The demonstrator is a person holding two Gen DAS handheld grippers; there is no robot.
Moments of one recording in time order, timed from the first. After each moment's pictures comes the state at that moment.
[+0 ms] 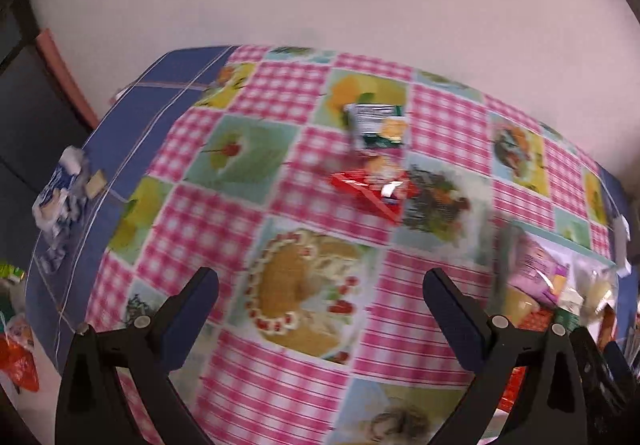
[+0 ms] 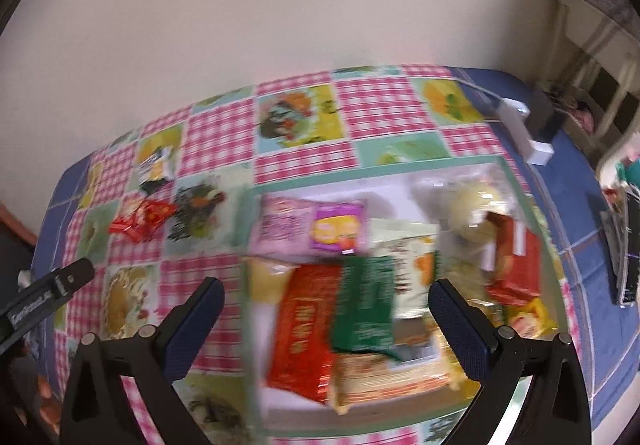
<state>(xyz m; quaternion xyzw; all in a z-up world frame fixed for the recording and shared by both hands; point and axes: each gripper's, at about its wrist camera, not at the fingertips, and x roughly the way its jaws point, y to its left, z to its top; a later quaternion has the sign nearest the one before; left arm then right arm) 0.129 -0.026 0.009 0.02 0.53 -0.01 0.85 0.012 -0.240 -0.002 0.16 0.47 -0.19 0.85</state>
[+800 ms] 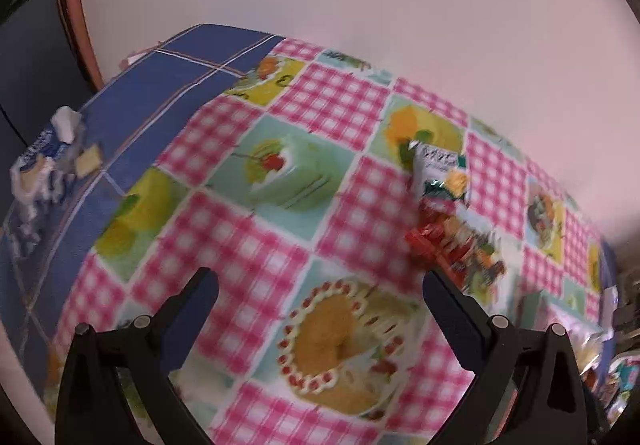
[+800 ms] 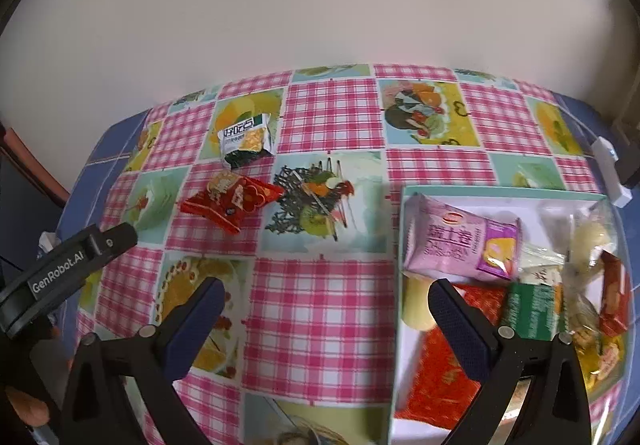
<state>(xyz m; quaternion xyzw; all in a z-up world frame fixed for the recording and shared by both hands) 0.173 0.038 -0.014 -0.09 0.51 -0.01 0.85 0.089 -0.166 -0.021 0.14 0.48 -0.10 0.86</state>
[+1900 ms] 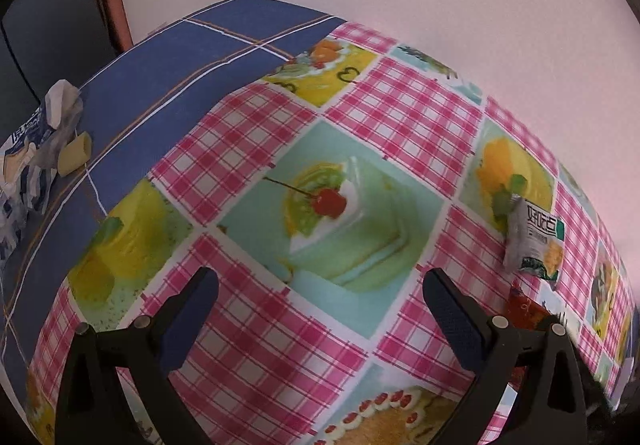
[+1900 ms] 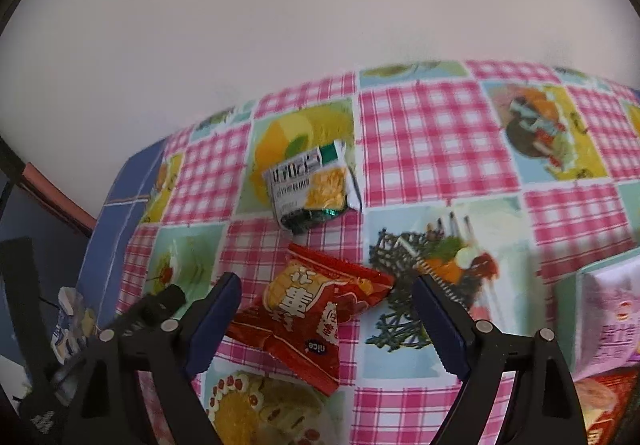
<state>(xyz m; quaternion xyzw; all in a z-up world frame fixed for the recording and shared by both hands) 0.245 0.075 -0.079 -0.11 0.53 0.08 0.84 0.201 -0.133 -0.080 0.20 0.47 -0.05 0.86</state>
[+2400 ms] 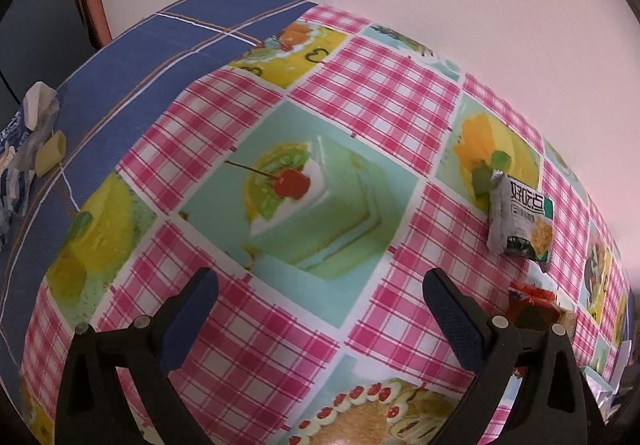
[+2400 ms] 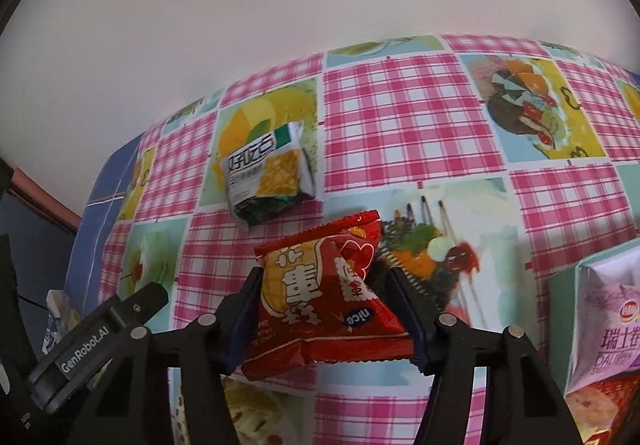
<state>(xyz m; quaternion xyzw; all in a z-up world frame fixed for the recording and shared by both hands) 0.250 0.060 -0.083 -0.11 0.54 0.04 0.83 0.199 -0.162 -0.092 0.21 0.48 -0.07 0.85</state>
